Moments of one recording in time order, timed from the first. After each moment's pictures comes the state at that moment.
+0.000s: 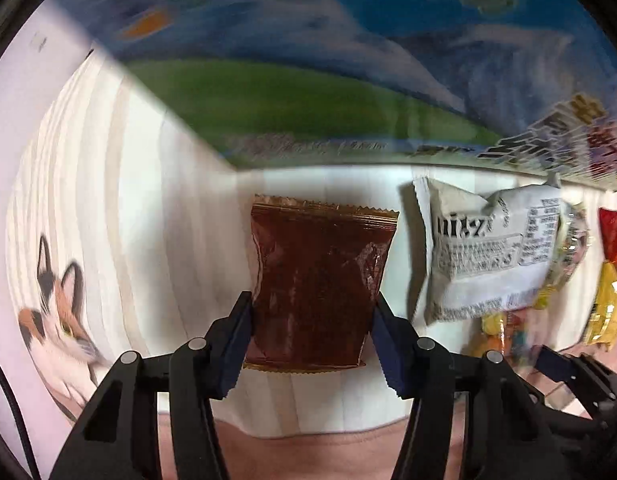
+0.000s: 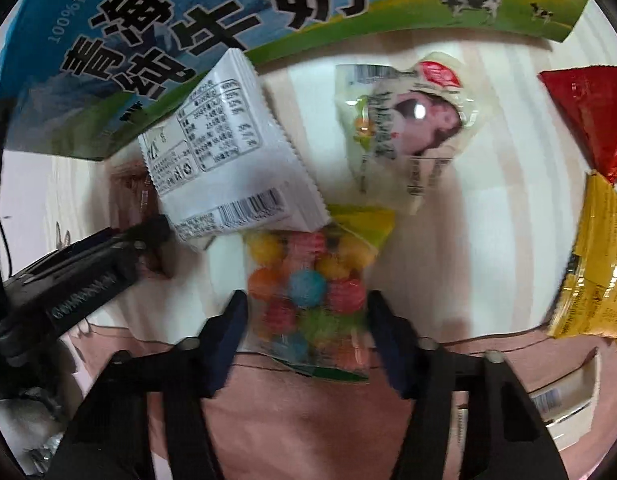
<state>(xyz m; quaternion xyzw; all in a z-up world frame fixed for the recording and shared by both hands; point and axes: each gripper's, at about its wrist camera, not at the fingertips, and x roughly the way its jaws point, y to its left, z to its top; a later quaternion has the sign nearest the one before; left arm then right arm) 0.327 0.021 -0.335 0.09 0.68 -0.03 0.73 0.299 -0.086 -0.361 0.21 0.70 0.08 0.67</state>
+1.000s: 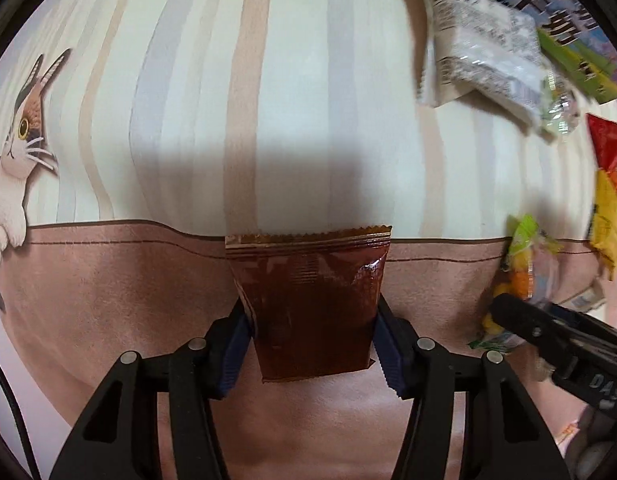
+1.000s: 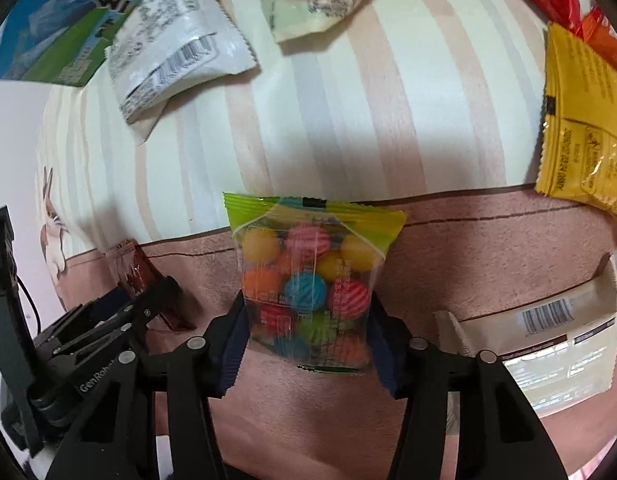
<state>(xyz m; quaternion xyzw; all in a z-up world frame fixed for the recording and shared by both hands) 0.215 0.025 -0.349 0.02 0.72 -0.03 0.69 0.231 -0.101 -0.383 0.21 0.74 0.09 0.64</state>
